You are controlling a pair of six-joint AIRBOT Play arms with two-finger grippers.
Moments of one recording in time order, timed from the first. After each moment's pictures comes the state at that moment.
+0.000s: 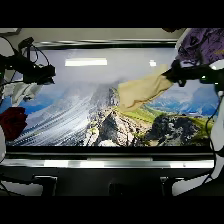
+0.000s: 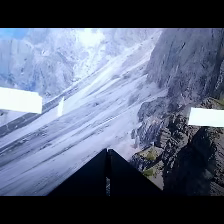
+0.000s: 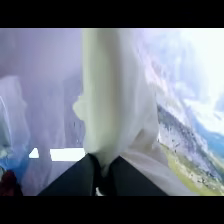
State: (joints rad) left arm -0.07 -1.65 2.00 1.41 -1.60 -1.80; right arm -0.27 -1.76 1.78 -0.72 1.20 1.64
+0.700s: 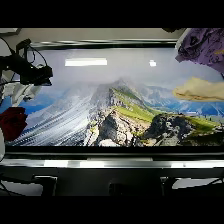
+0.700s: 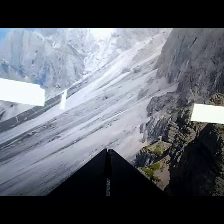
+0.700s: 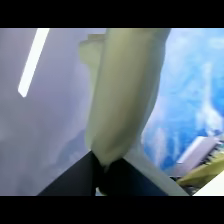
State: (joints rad) left arm -0.04 -1.65 2.00 1.41 -1.63 -1.80; right arm -0.78 -1.72 1.94 -1.06 1.31 1.91
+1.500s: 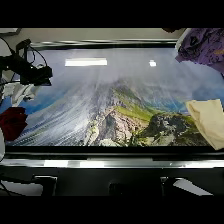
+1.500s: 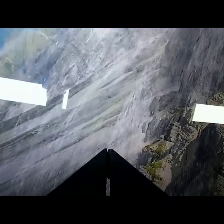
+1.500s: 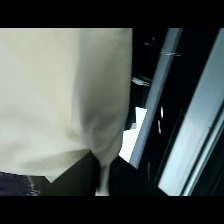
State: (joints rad) left arm -0.04 -1.65 2.00 1.42 -1.63 -1.80; right arm -1.04 -1.33 1.14 -1.45 1.26 1.92
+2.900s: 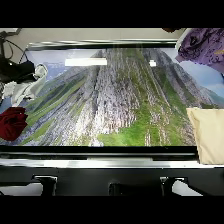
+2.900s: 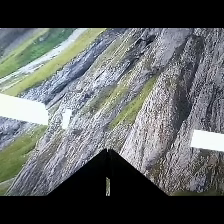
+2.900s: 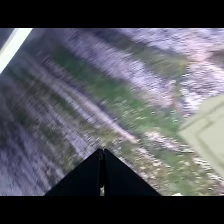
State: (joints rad) left arm 0.06 -1.53 1.99 1.42 -1.64 -1.74; right arm -0.53 -1.32 1.57 -1.11 1.19 1.70
